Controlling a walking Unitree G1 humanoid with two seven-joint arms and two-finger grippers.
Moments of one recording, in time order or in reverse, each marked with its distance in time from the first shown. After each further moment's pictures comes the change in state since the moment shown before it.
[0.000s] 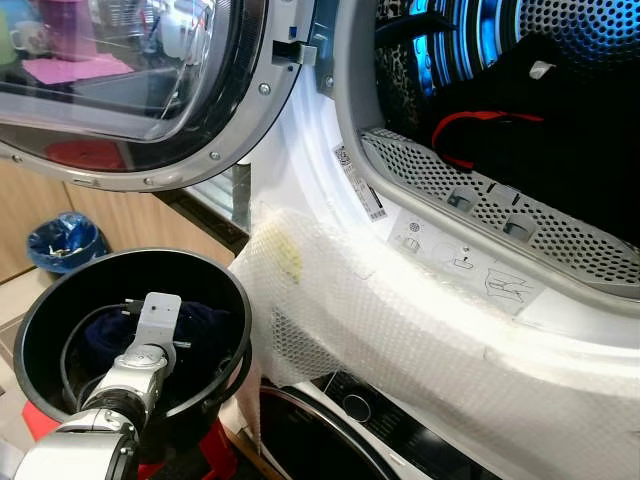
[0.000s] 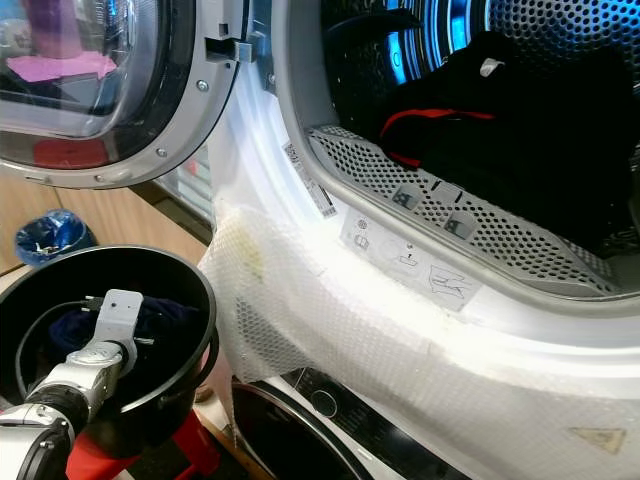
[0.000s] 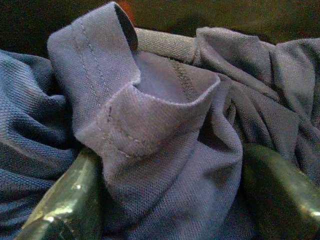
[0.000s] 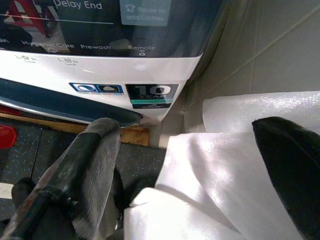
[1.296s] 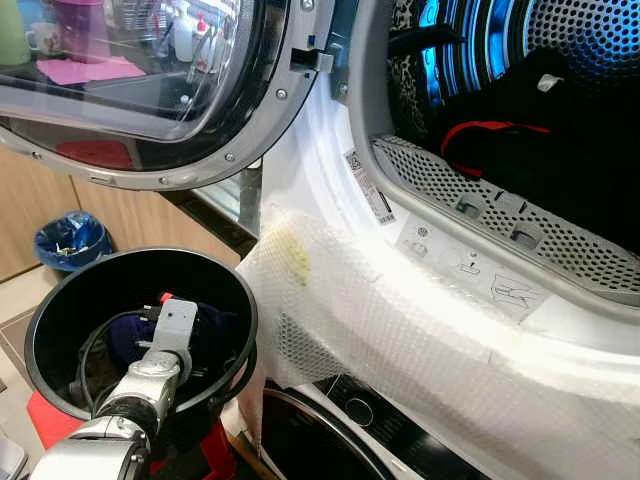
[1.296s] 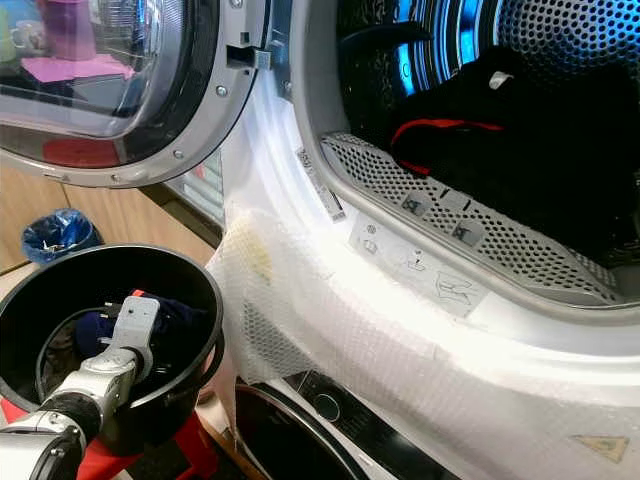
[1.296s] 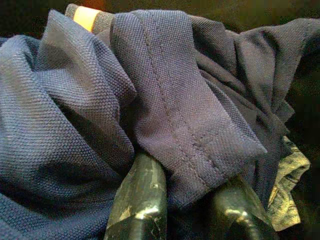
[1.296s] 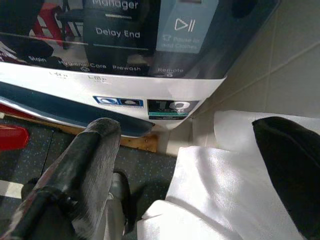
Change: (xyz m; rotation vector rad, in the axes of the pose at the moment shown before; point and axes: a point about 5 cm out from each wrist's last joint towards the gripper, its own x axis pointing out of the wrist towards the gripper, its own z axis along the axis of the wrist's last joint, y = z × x) left arm -0.001 -0.018 -0.008 -0.008 0.002 -0.097; right arm 0.002 0.005 0.004 0.008 -0.005 0.027
